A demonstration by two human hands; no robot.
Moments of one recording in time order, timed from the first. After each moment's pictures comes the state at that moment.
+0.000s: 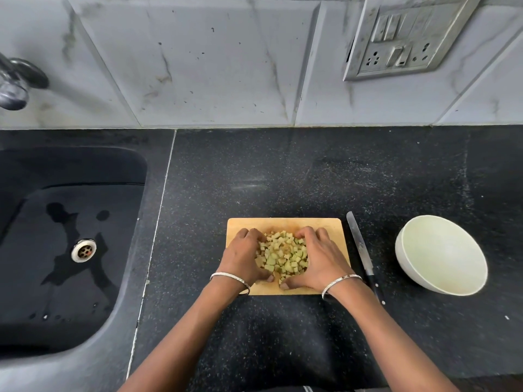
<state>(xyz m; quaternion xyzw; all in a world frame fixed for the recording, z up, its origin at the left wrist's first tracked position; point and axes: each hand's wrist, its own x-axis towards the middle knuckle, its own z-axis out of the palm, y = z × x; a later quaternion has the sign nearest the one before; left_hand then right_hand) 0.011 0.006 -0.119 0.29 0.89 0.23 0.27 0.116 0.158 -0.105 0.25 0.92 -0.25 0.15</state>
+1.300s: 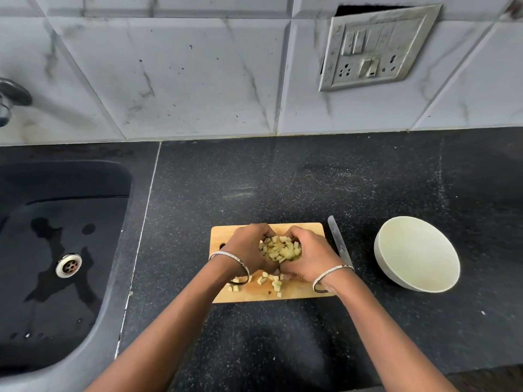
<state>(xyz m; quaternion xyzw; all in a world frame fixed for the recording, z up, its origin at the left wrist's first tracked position) 0.010 0.050 -0.077 0.33 0.85 0.26 0.32 0.118 0.177 -0.081 0.27 0.87 -0.41 0.09</state>
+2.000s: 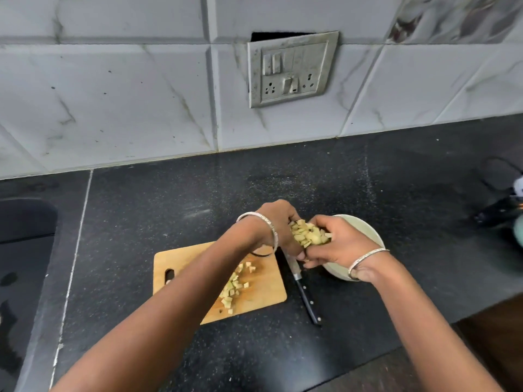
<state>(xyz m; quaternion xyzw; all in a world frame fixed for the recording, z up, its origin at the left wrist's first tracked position) 0.054 0.181 0.004 0.48 0.77 0.19 0.38 0.204 0.269 -0.013 0.36 0.71 -0.61 0.01</state>
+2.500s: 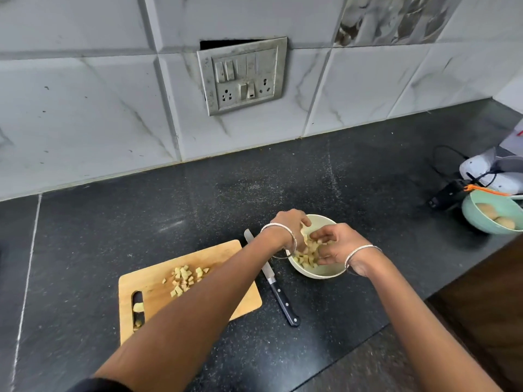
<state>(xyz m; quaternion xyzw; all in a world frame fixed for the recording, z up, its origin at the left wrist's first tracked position) 0.103 0.269 -0.054 0.52 0.74 0.19 0.39 0.255 0.335 -0.062 0.53 0.66 -0.54 -0.02</state>
